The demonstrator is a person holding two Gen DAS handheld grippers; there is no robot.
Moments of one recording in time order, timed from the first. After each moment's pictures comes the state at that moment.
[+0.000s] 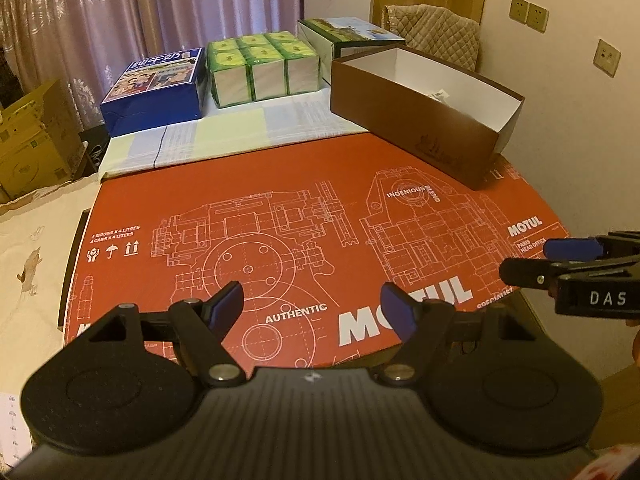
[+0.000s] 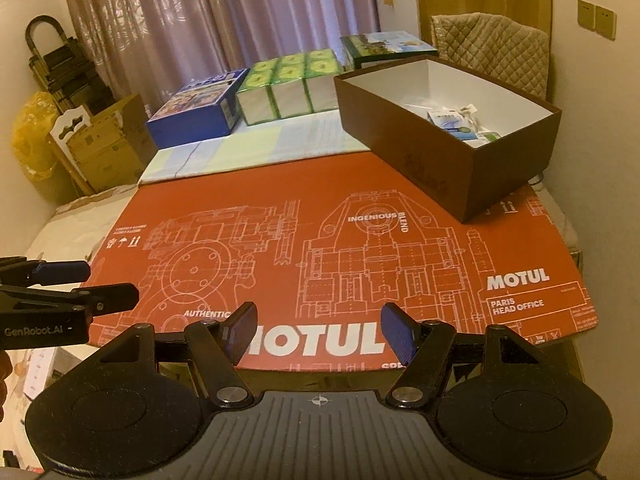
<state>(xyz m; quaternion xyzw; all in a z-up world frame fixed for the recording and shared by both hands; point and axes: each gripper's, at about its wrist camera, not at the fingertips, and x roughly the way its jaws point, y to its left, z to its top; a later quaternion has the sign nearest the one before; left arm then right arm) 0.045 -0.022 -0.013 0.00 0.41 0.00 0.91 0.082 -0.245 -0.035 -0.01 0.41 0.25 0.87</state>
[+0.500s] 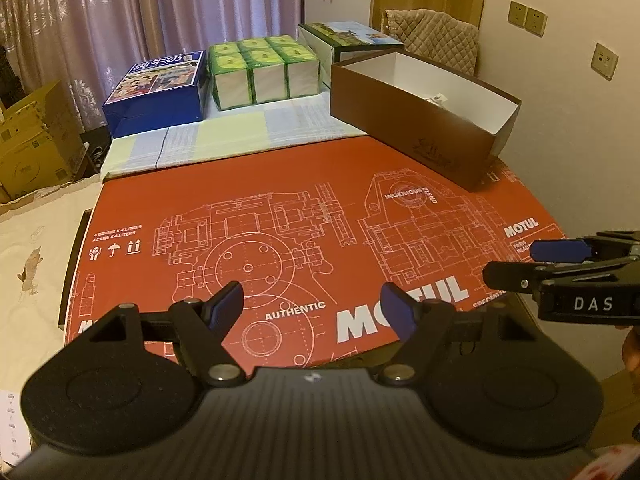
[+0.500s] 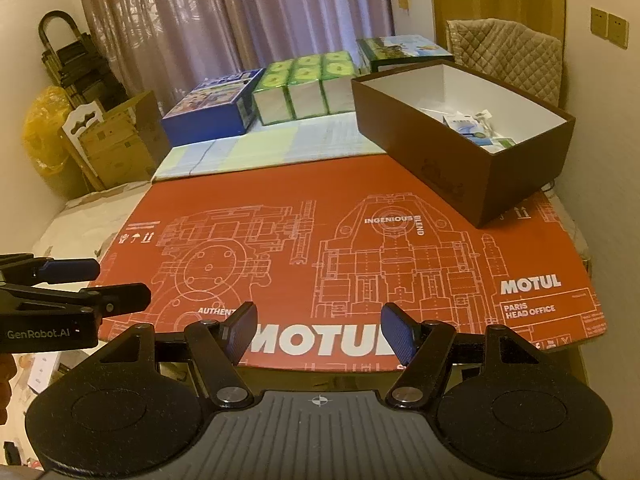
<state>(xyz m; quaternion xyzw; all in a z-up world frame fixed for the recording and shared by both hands) 0.037 -0.023 -0.010 0.00 0.41 0.00 0.91 0.077 -0.234 -0.035 -0.01 0.41 0.27 0.87</state>
